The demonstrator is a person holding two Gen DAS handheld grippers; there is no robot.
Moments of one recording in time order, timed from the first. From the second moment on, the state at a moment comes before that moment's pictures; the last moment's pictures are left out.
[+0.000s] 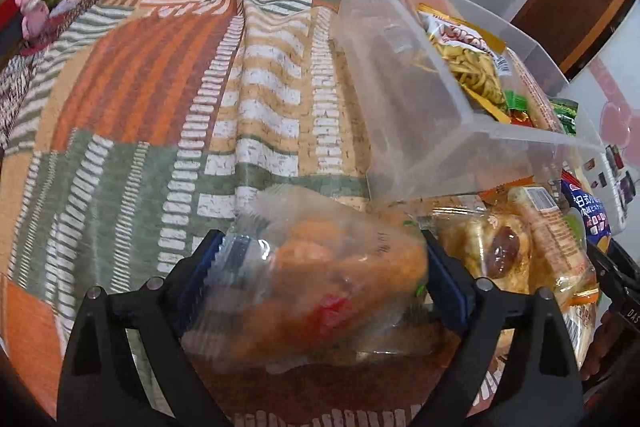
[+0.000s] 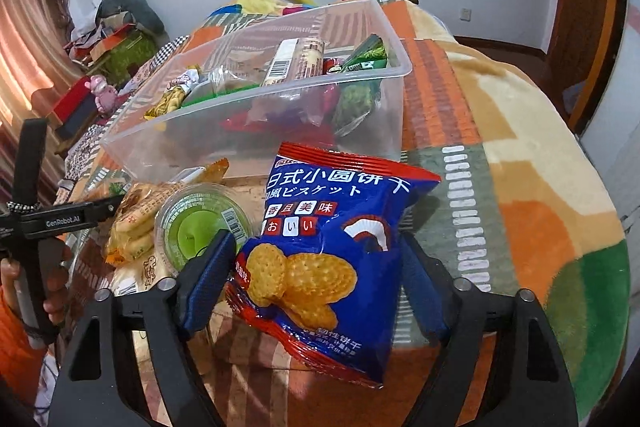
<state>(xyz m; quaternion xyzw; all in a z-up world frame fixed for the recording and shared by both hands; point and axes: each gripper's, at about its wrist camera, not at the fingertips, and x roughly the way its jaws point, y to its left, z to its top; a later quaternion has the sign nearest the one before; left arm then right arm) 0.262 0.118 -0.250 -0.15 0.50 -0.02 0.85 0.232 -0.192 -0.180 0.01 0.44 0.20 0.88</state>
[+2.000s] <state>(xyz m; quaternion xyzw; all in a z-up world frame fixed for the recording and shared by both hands) 0.387 0.027 -0.150 -0.10 0.42 -0.05 0.90 0.324 -0.174 -0.139 -0.02 0.36 0.22 0.91</state>
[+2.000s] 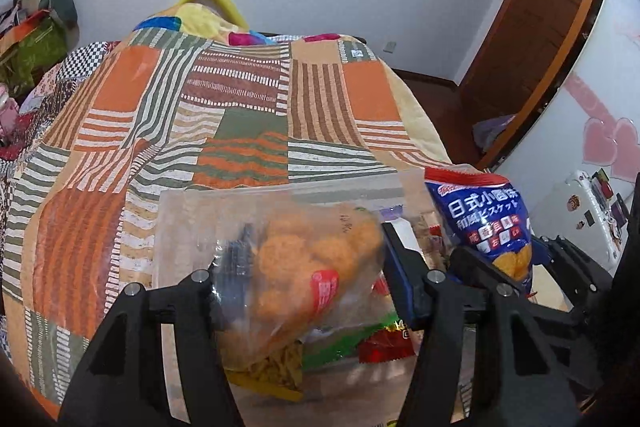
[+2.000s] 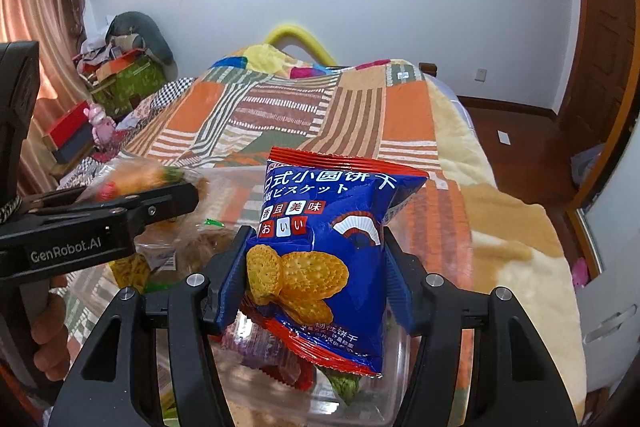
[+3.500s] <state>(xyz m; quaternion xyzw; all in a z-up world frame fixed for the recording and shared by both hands) 0.151 0.067 -0.177 -0.05 0.46 -0.03 0.89 0.177 -0.139 -0.175 -0.06 0.42 0.30 0.85</state>
